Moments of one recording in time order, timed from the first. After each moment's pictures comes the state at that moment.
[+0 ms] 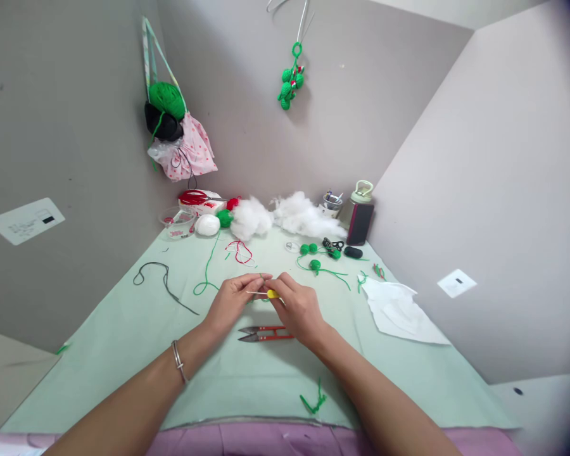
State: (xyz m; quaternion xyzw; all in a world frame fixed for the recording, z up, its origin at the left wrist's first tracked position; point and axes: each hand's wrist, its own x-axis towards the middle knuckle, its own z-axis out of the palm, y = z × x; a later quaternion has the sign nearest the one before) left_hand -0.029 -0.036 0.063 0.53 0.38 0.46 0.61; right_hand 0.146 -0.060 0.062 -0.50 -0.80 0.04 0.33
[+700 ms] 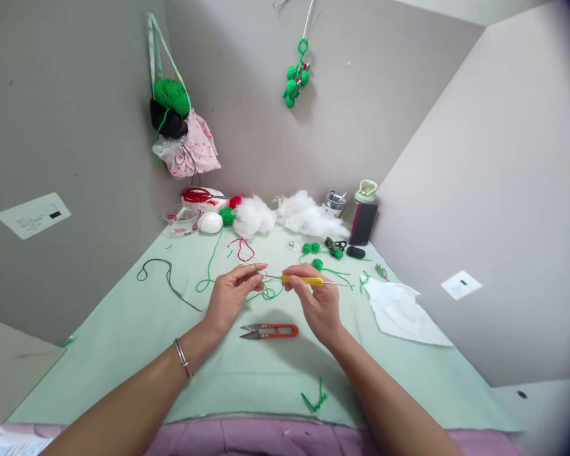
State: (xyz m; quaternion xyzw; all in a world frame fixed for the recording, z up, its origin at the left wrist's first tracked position) left_hand -0.032 -0.038 0.072 0.48 0.41 0.53 0.57; right_hand 0.150 -0.068 0.089 -0.41 -0.71 0.12 0.56
